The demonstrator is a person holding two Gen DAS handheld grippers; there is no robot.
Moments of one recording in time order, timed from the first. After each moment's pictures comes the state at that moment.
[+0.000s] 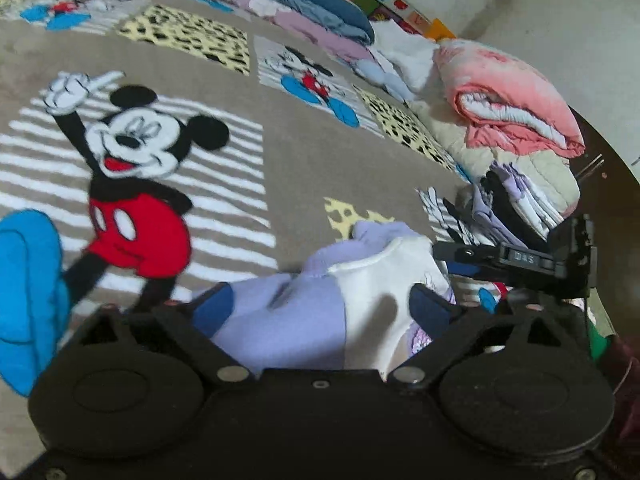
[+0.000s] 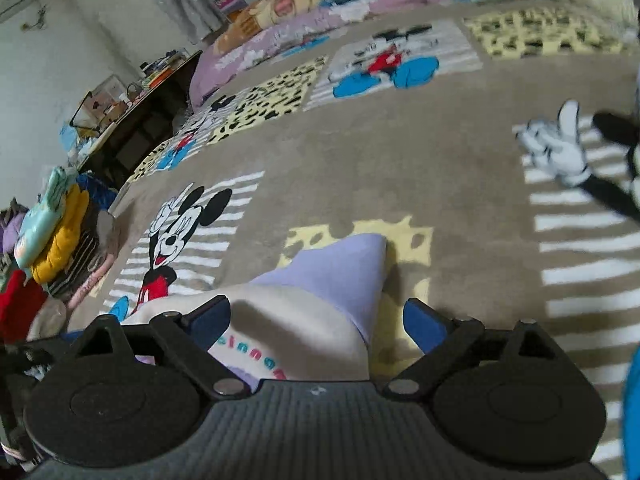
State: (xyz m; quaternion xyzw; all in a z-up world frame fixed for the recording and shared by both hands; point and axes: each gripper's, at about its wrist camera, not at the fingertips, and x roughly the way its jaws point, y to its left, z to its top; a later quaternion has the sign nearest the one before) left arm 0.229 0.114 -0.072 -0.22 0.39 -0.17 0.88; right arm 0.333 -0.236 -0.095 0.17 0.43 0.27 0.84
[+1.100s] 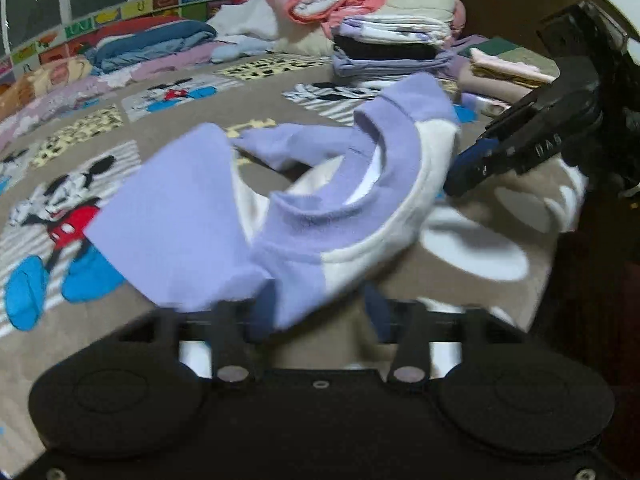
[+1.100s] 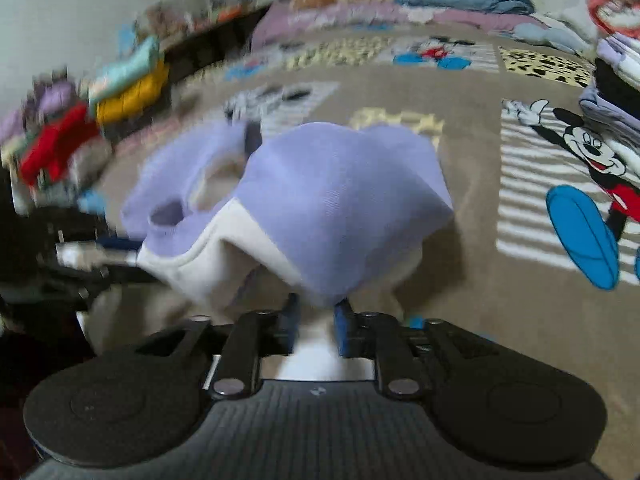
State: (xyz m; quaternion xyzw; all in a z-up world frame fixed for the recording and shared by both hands) left arm 0.037 0.003 -0.088 0.11 0.33 -0.27 0.90; right arm 0.085 -0.266 -0.060 -0.01 0.41 0.31 0.86
